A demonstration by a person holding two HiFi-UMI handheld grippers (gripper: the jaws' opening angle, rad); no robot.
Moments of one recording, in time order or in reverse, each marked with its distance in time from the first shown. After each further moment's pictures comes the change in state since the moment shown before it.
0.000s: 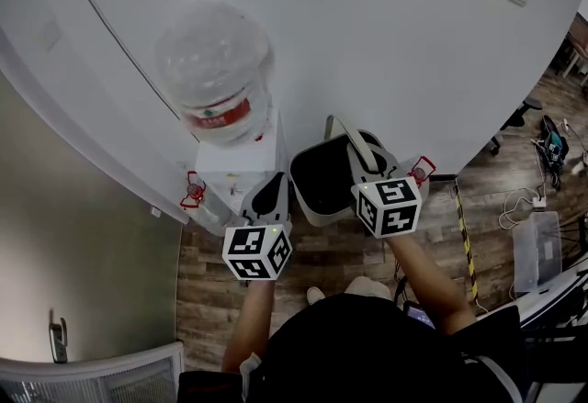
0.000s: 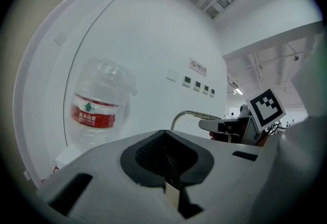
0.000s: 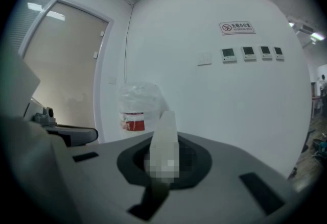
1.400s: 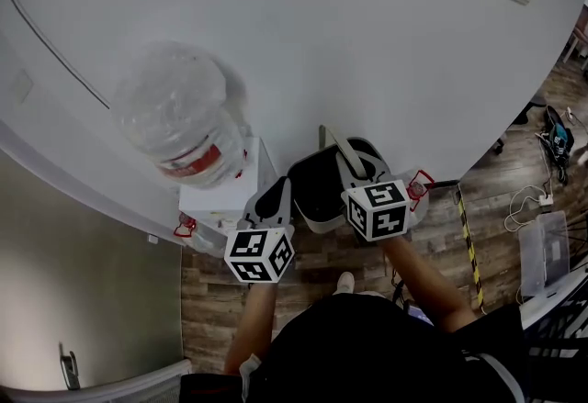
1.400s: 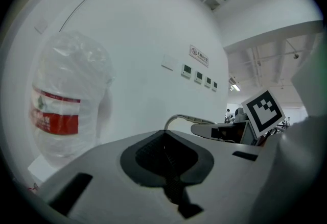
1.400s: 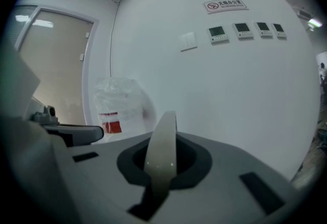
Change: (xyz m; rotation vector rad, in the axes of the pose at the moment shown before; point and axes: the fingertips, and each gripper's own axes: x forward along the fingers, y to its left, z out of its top) left arm 0.137 -0.019 0.005 0.011 0.049 -0.046; right arm 0.080 -0.094 -0.003 0.076 0.044 0.016
